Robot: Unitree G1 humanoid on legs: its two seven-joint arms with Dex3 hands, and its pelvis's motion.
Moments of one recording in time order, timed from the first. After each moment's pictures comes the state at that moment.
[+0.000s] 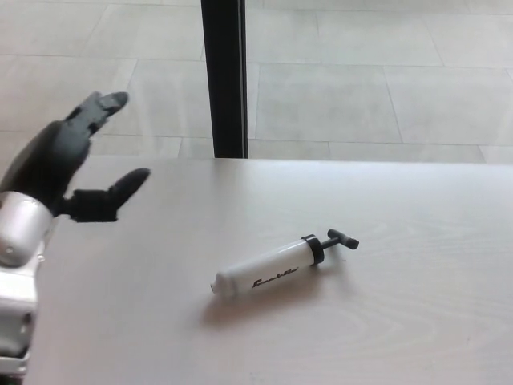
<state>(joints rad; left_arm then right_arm) -0.45 0.40 0.17 0.03 0.47 0.26 -0.34 -0.15 -0.44 -0.52 -0.25 0.17 0.15 0.08</state>
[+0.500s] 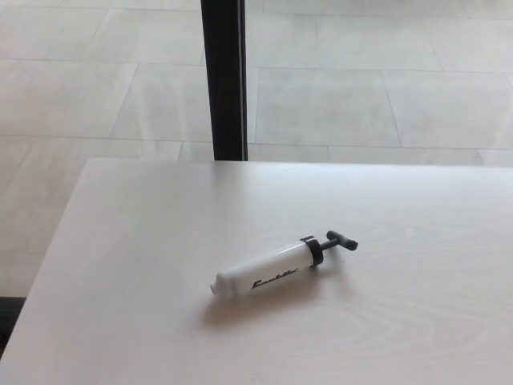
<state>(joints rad) -0.15 0.49 0.65 0.38 0.29 0.23 -0.35 0.00 -0.47 -0.69 0.05 0.17 0.11 0.08</state>
